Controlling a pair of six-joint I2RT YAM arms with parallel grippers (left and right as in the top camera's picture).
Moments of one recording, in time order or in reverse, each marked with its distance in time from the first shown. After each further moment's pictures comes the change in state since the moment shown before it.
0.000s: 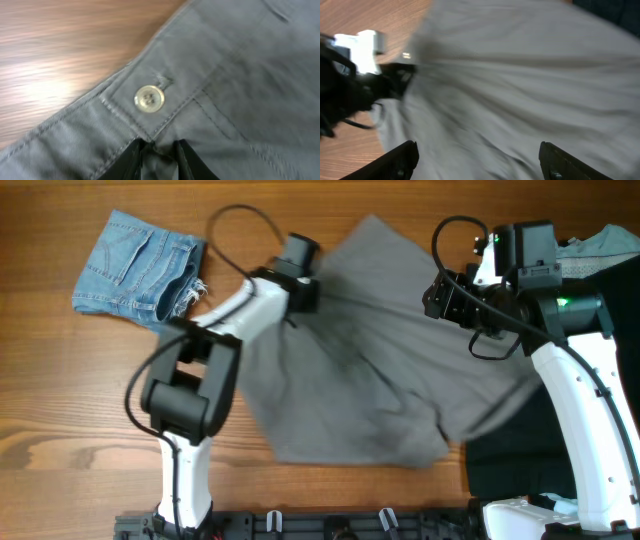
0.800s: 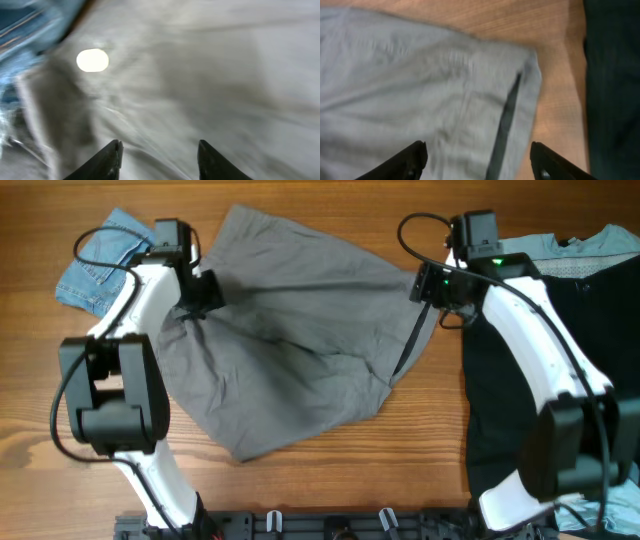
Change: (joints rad) left arm 0.381 -0.162 -0.032 -0.282 0.161 -0.044; right arm 0.000 0.372 -0.043 0.325 0.107 -0.013
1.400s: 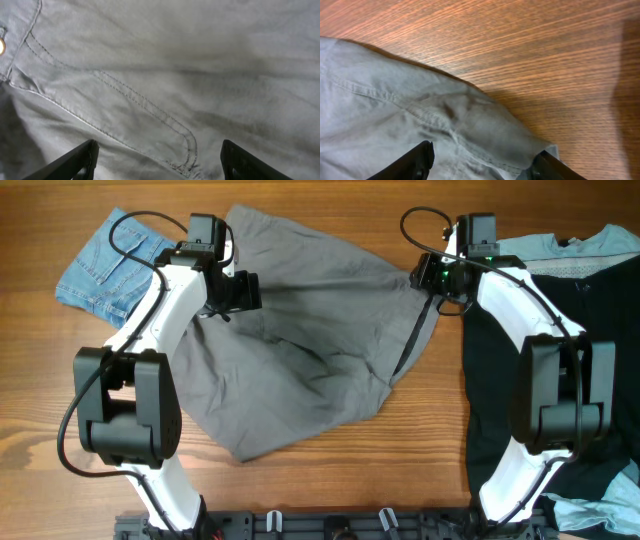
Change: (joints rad) left arm -0.119 -0.051 0.000 -0.050 0.043 0.050; right arm -0.088 0.214 -0.005 0.293 -0.160 -0.059
